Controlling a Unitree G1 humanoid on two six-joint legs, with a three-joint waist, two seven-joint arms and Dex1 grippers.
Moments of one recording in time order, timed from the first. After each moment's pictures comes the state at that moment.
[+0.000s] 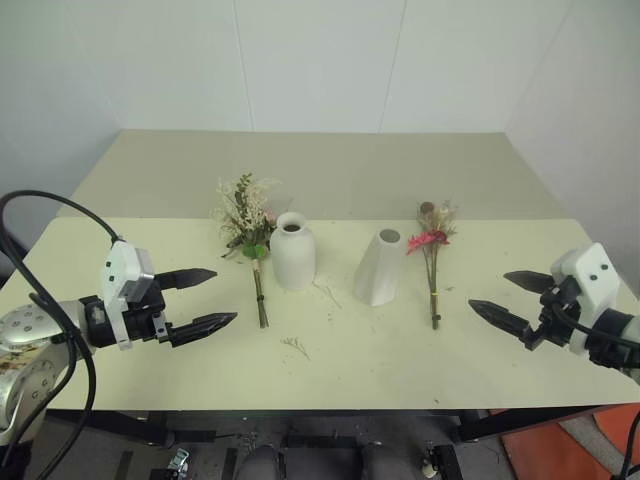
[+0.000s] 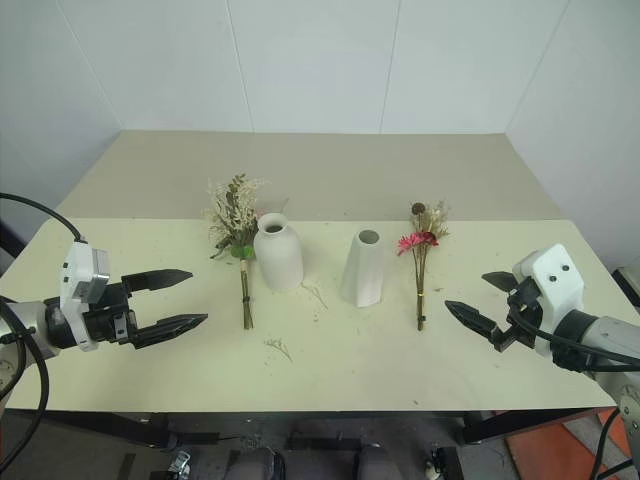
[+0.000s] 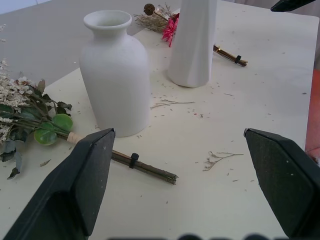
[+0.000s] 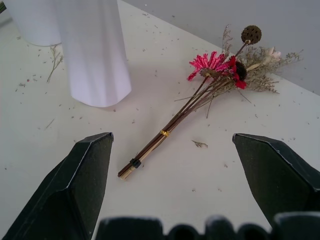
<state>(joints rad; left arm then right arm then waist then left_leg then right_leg) -0.04 0.90 0.37 -0.38 -0.70 0.55 -1.04 0.05 -0.89 -0.49 -0.52 0.57 0.75 0.72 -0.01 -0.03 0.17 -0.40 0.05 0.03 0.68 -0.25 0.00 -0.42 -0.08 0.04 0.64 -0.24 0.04</state>
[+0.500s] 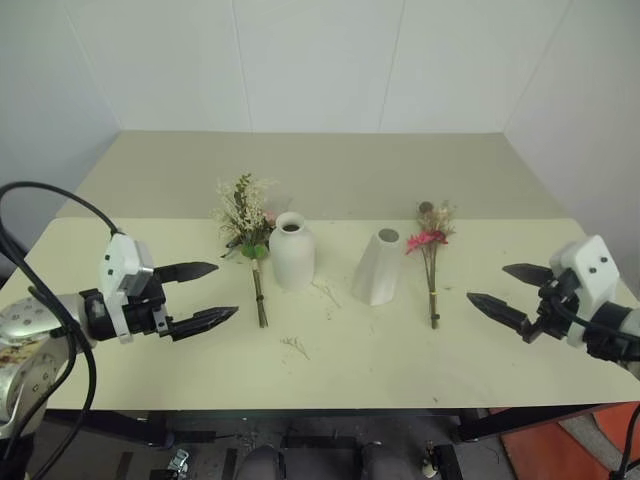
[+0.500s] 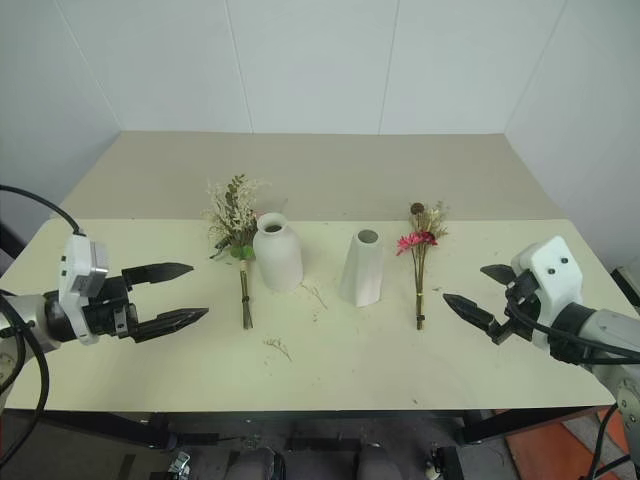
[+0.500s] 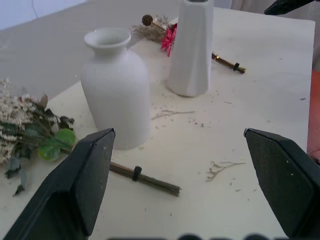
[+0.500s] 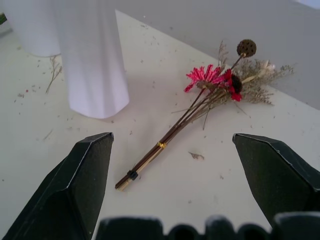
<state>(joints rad) -0.12 0.90 0.35 -0.35 -0.71 0.54 -1.06 -0.03 -0.89 -0.46 -0.51 0.60 0.80 0.69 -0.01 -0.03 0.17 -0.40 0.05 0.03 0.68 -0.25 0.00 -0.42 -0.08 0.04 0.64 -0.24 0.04</state>
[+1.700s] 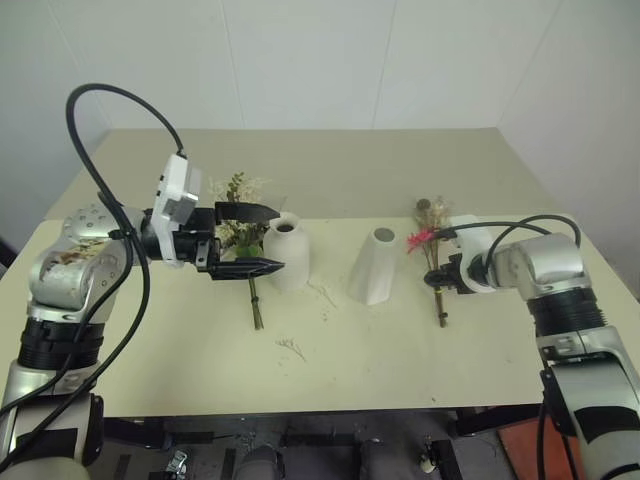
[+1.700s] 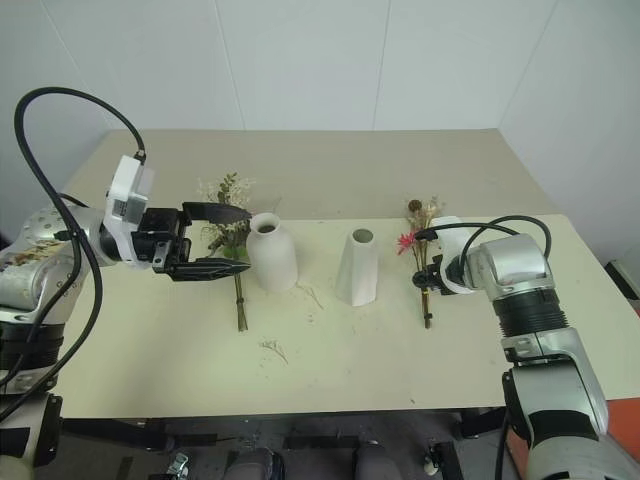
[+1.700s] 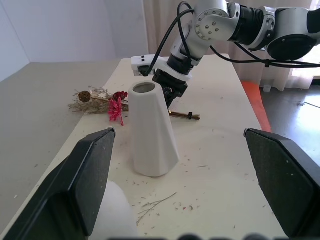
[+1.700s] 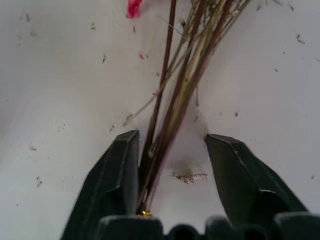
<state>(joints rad) -0.69 0.80 0.05 -0.04 -0.63 0.48 -1.33 -0.89 -0.64 0.15 0.35 0.31 1.26 0.43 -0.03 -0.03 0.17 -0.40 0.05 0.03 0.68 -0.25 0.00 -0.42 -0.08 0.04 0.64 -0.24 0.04</state>
